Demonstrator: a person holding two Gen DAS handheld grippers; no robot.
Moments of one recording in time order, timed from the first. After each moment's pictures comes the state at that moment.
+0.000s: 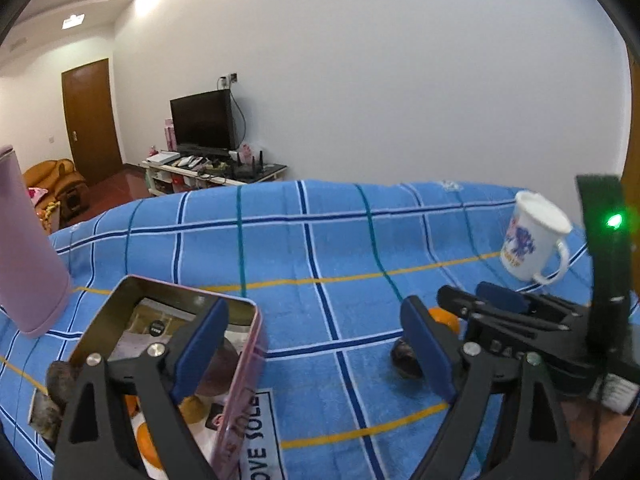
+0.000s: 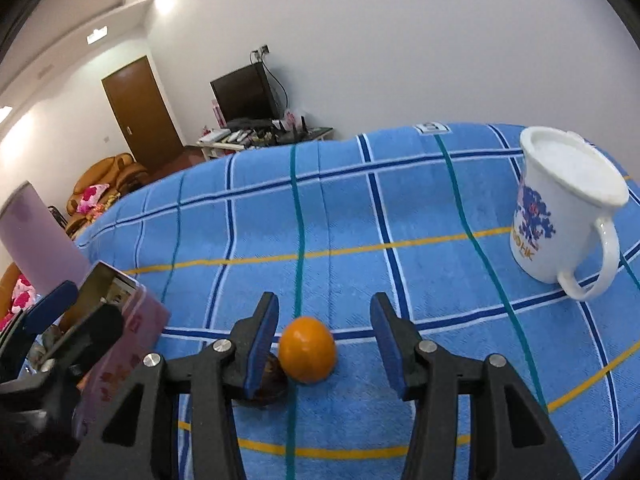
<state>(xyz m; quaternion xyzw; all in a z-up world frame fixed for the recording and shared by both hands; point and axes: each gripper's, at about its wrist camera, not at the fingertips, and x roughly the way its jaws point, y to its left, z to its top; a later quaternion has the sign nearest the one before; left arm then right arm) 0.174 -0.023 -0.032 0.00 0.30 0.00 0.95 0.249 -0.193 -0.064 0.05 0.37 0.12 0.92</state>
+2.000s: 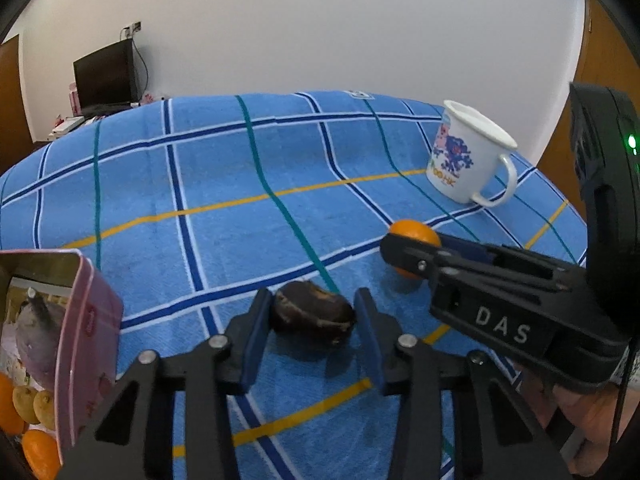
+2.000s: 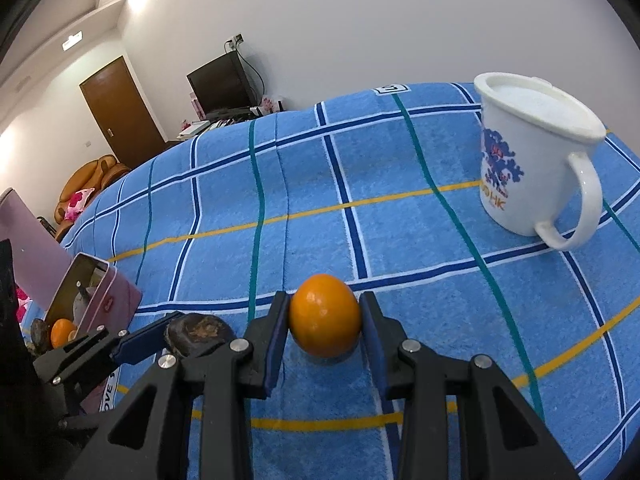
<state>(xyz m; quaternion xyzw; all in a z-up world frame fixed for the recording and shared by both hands) 0.203 -0.068 -0.082 -0.01 0.41 -0.17 0.90 0.237 -0.219 -0.083 0.07 0.39 0.09 0.91</state>
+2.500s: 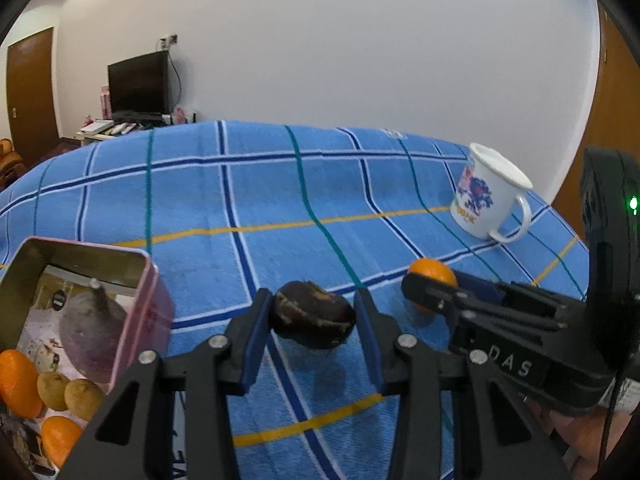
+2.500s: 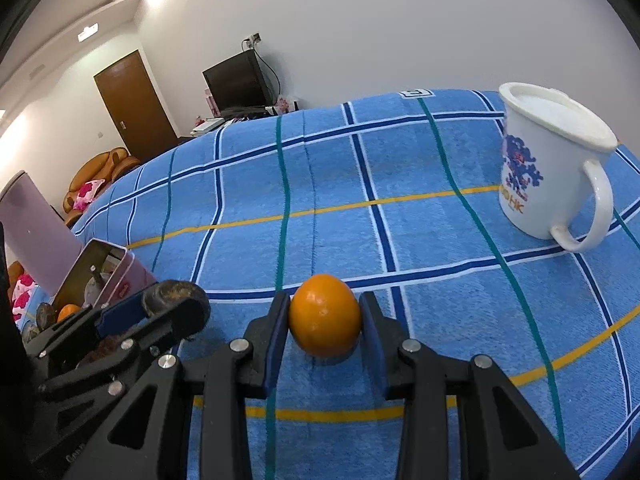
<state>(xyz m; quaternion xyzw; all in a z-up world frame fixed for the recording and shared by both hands) 0.189 -0.037 -0.068 -0.04 0.35 -0.12 0.93 0.229 -0.202 -0.082 0.06 0.39 0.11 0.91</state>
